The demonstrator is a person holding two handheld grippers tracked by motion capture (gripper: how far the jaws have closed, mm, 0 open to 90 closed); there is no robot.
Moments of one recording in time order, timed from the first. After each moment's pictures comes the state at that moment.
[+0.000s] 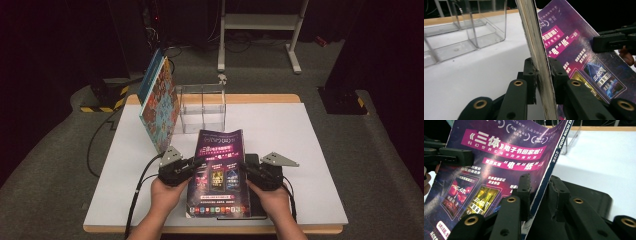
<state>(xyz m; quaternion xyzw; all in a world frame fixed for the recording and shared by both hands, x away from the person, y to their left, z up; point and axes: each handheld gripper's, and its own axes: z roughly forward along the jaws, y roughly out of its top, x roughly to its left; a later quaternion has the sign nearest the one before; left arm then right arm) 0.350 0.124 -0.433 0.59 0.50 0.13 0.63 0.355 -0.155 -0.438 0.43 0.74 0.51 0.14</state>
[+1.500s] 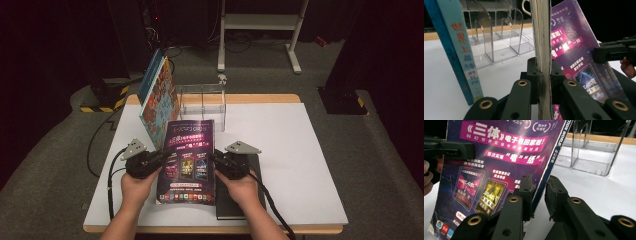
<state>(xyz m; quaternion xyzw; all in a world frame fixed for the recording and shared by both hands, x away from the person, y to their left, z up) 0.358 0.206 -0.417 0.55 0.51 0.16 0.65 0.376 -0.068 -0.422 0.40 0.75 0.51 0.14</state>
